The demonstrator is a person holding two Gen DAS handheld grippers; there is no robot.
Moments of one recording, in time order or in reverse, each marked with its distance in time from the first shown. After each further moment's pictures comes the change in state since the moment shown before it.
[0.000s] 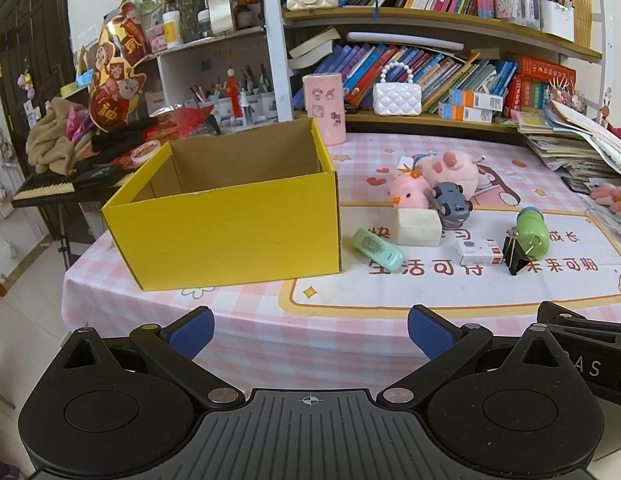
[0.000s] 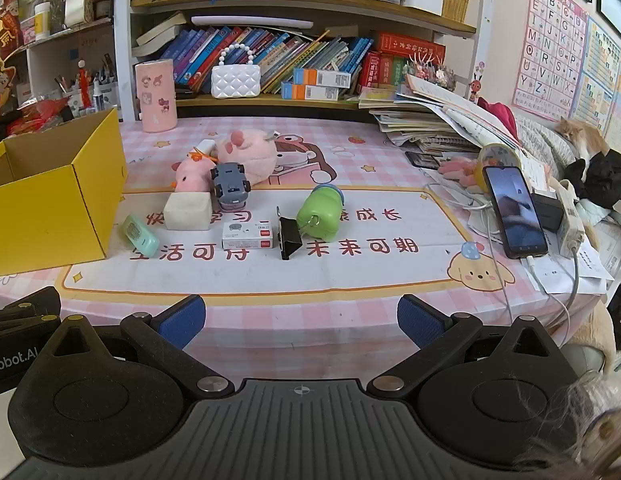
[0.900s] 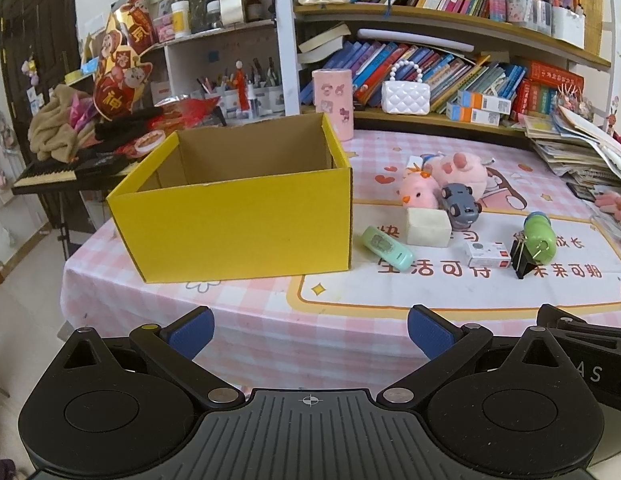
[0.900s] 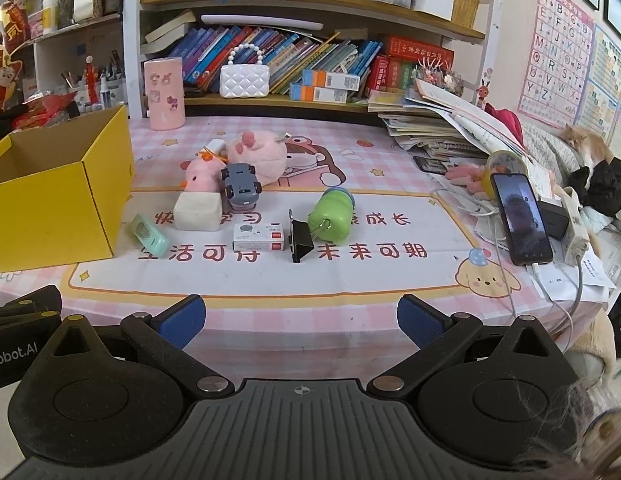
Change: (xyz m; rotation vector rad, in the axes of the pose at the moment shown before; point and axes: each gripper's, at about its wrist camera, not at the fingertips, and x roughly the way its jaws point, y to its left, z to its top) left arm 0.006 0.015 0.001 -0.037 0.015 -0.007; right arm 0.001 0.013 0.002 -0.029 -0.001 0.001
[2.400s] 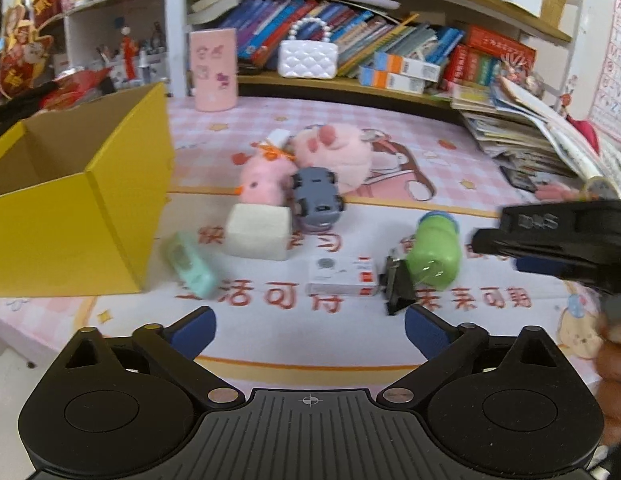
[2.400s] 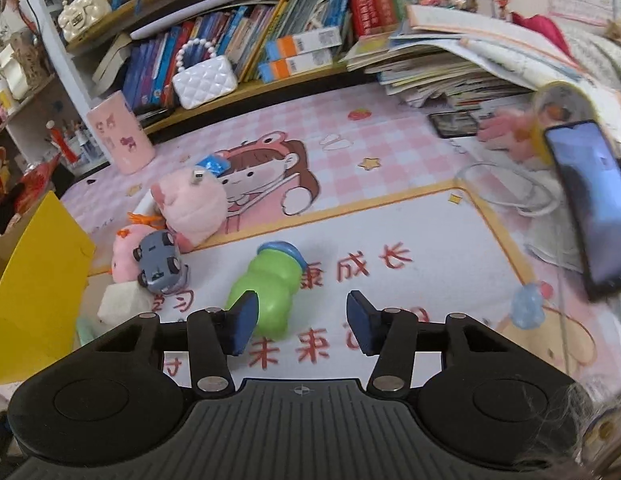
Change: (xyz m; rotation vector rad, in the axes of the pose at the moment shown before) left arm 0.077 -0.135 0.035 -0.006 0.115 -0.217; right arm 0.150 -0.135 0.079 0.240 0.136 0.277
